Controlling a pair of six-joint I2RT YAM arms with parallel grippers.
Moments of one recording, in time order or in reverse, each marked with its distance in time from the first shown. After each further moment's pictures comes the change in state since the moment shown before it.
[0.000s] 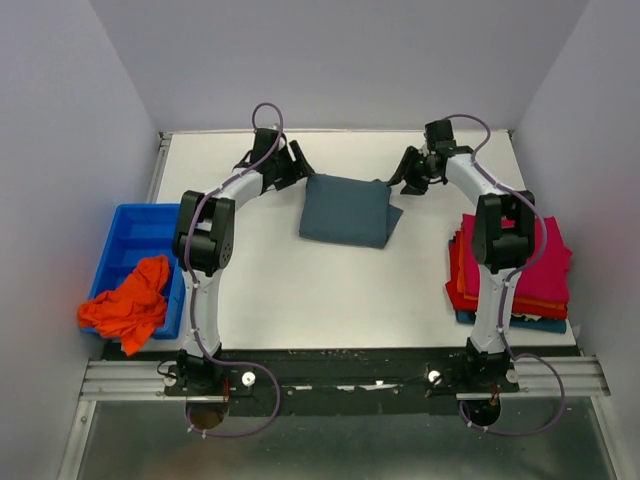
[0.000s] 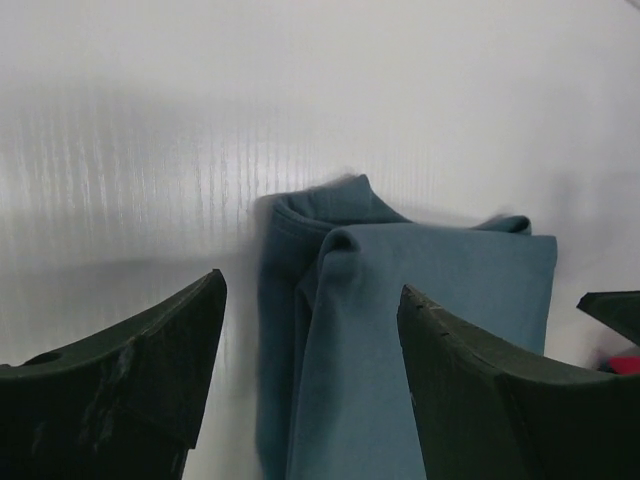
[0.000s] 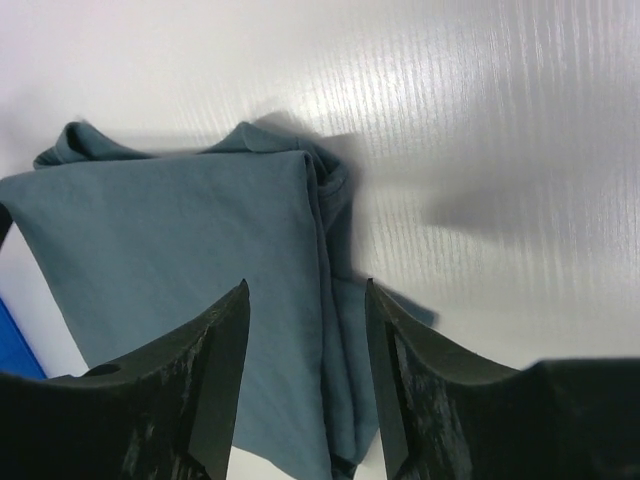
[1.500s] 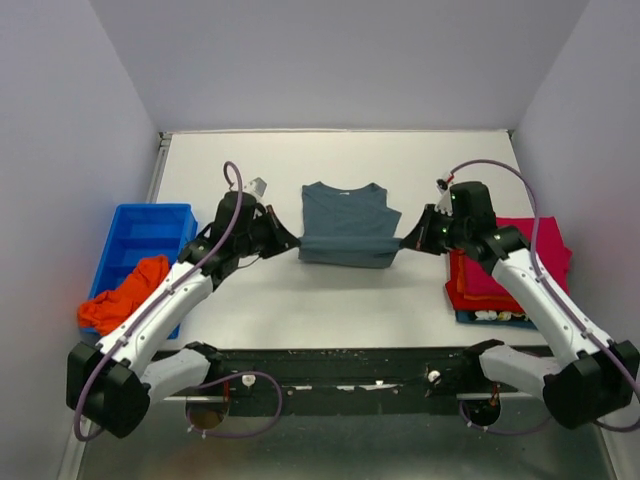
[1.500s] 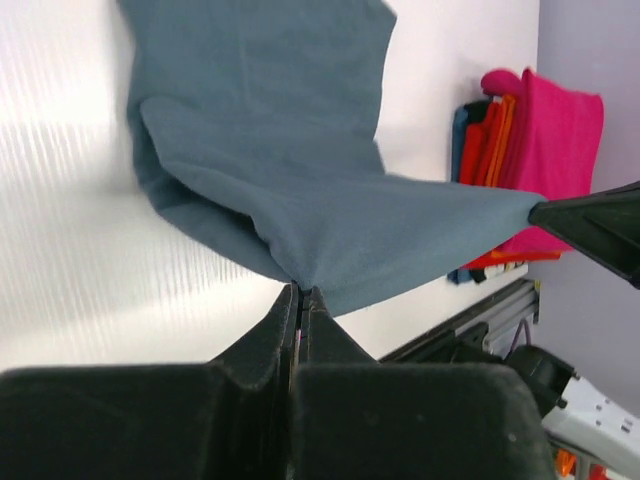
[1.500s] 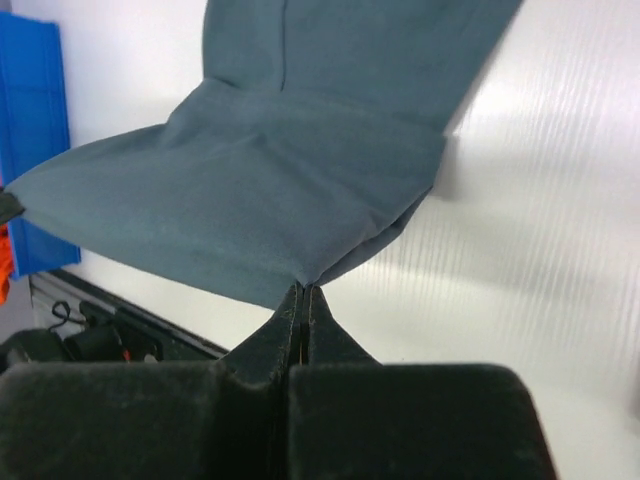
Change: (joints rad) left arm -0.215 -1.174 -0.861 -0.272 0.001 -0.132; right arm 0.196 -1.110 -0.841 -0.041 0.003 -0.024
